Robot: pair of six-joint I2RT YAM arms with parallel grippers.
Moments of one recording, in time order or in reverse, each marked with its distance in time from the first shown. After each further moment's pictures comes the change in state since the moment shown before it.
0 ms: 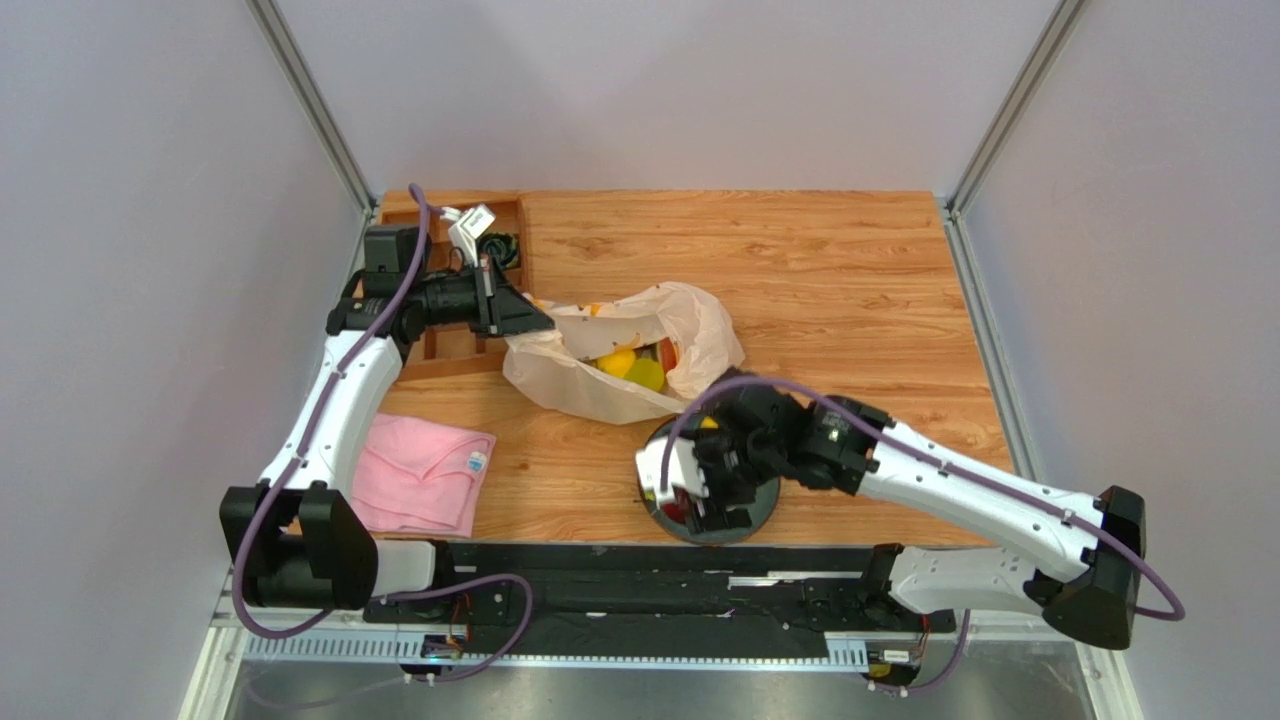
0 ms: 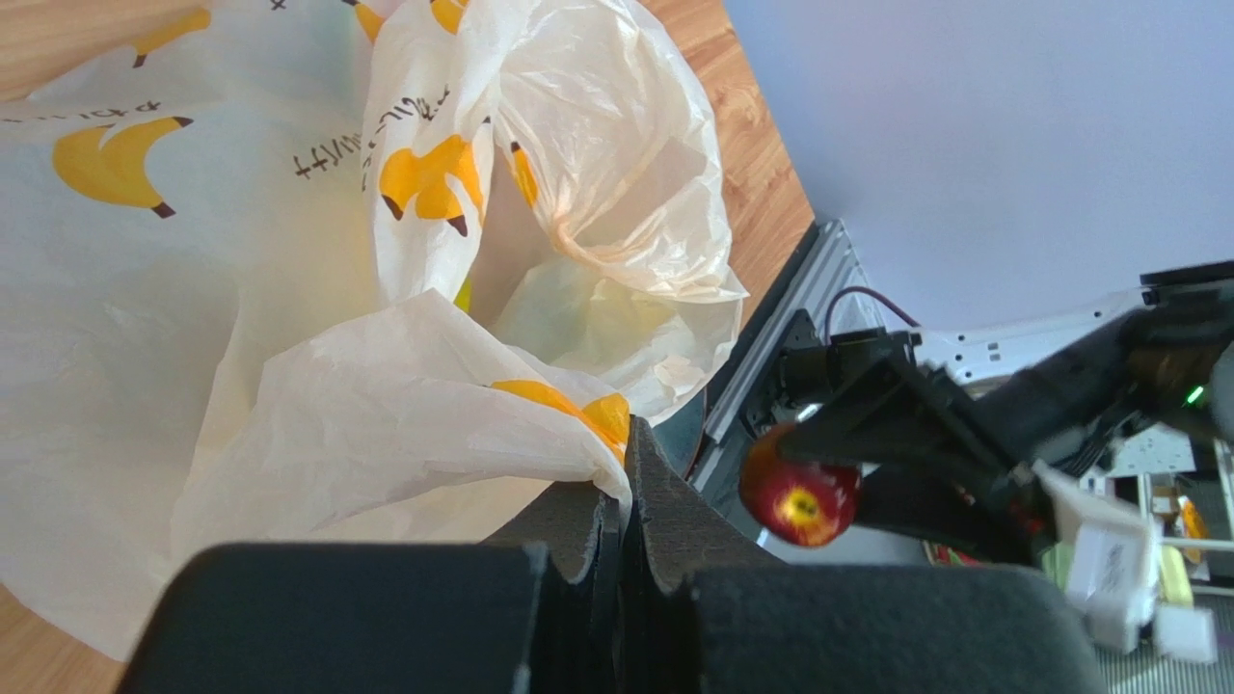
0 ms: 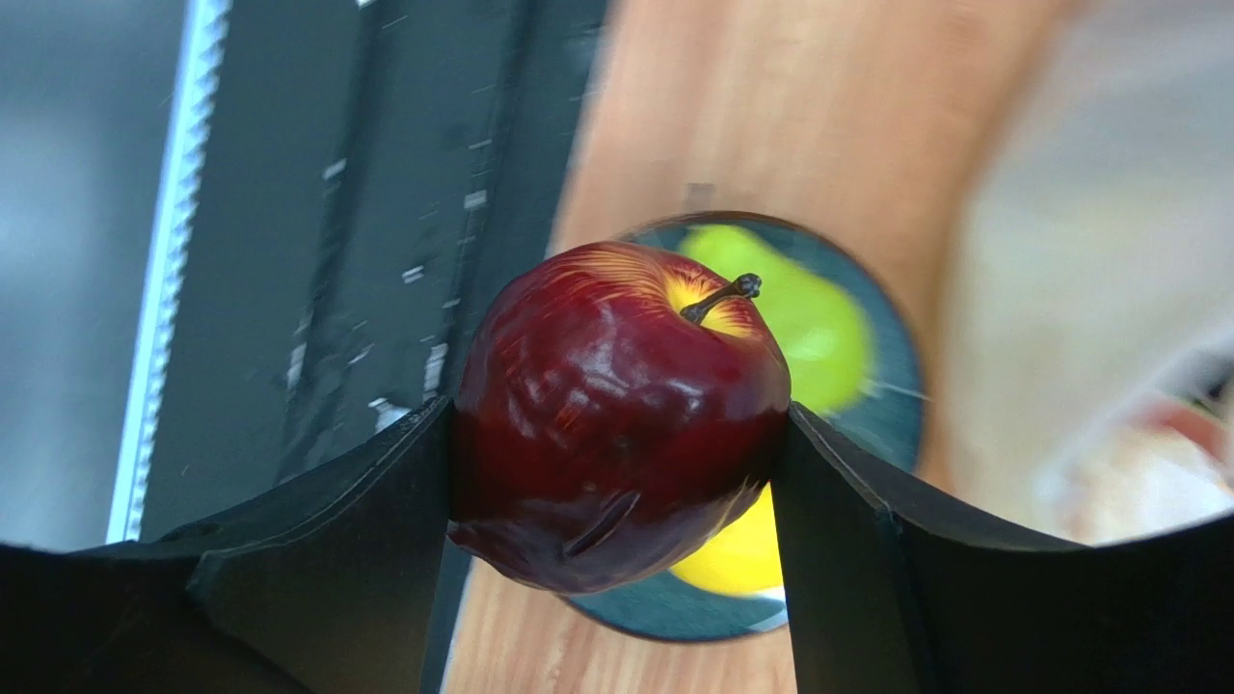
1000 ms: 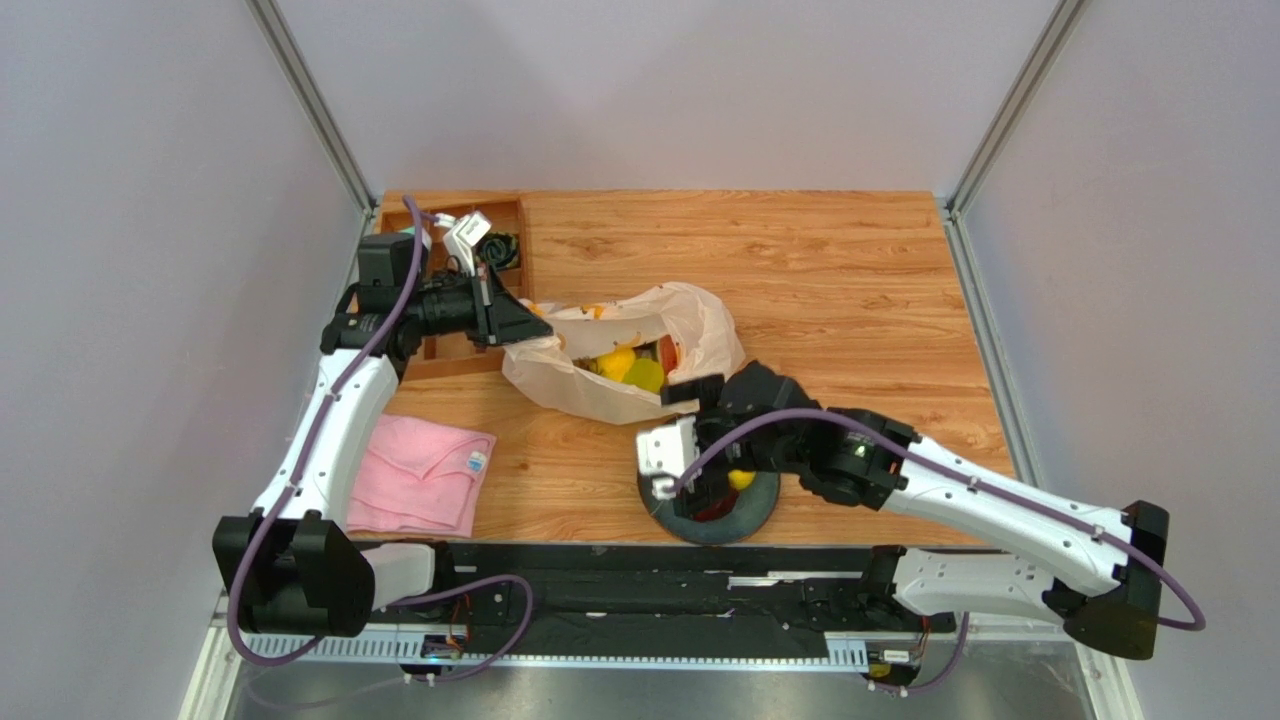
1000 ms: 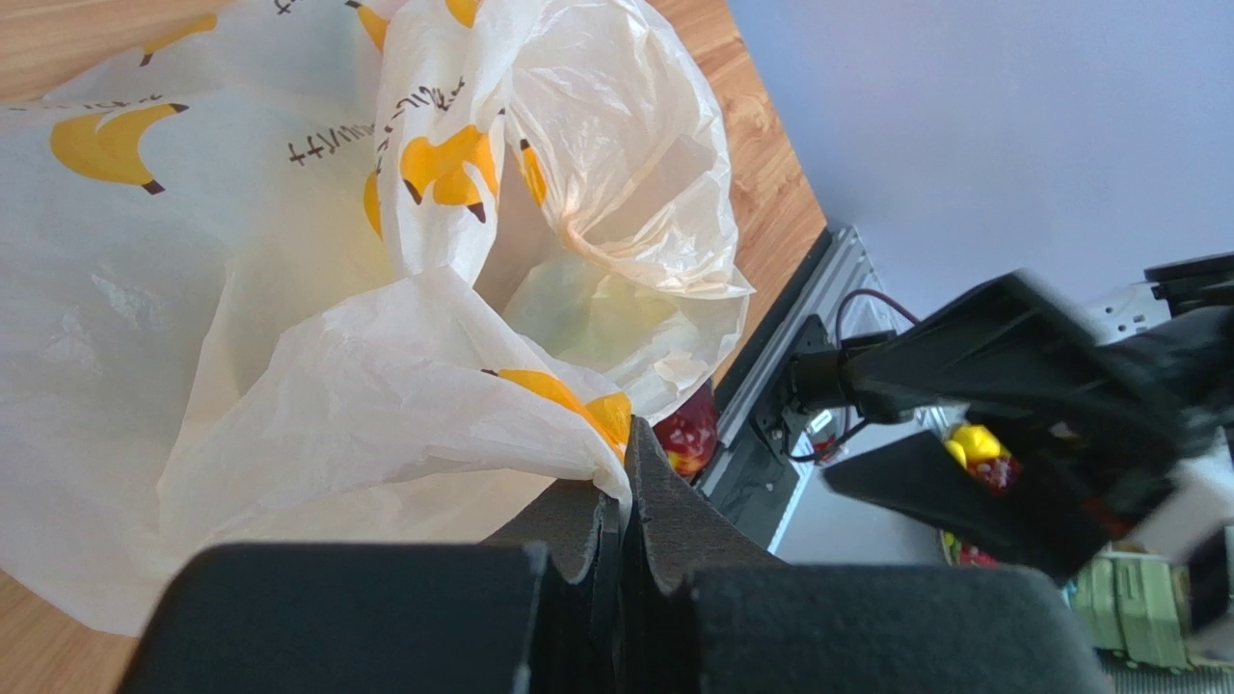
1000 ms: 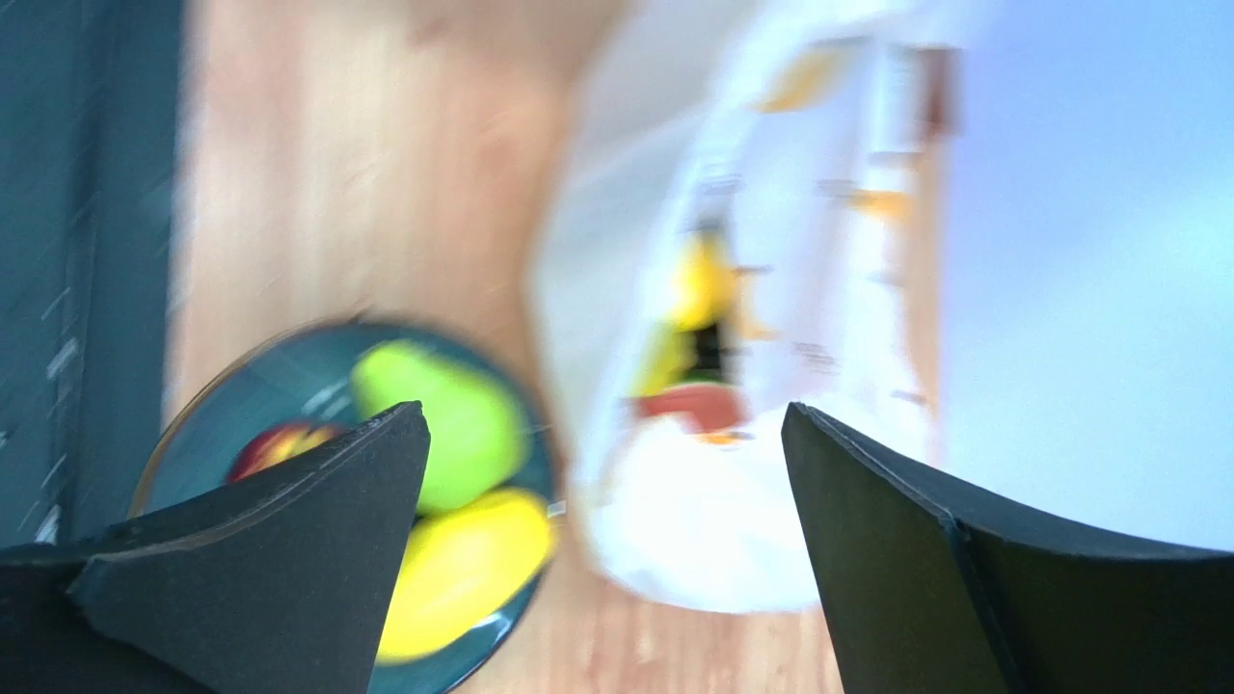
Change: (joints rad) left arm -0.007 -0.081 -0.049 0.019 -0.033 -0.012; right arm 0.068 -0.108 -0.059 0.304 0.283 -0.117
